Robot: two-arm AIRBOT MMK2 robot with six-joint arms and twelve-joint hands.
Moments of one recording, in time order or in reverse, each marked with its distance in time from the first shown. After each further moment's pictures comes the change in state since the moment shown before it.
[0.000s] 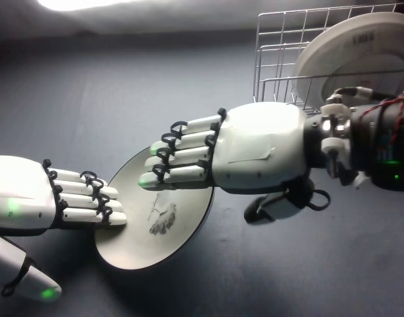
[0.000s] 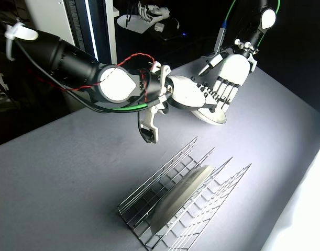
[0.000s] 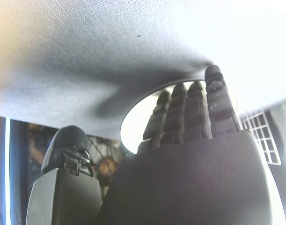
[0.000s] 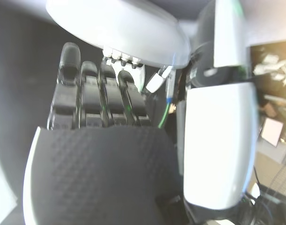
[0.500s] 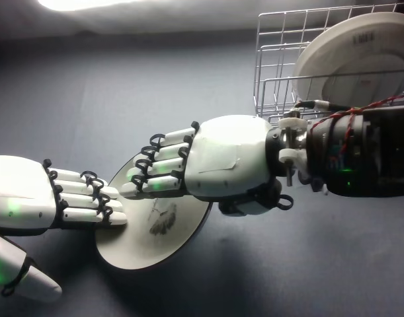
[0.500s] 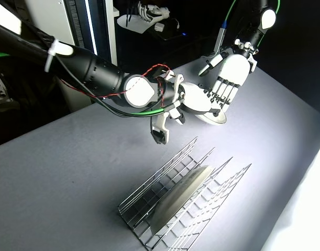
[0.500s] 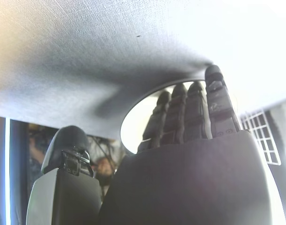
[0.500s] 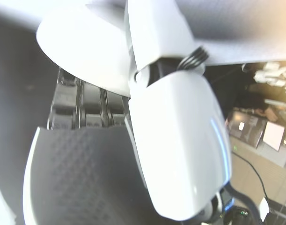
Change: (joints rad) left arm 0.000 -0.002 0.003 0.000 -0.002 0.000; right arm -0.011 -0.130 0.088 0.005 -0.035 -0.005
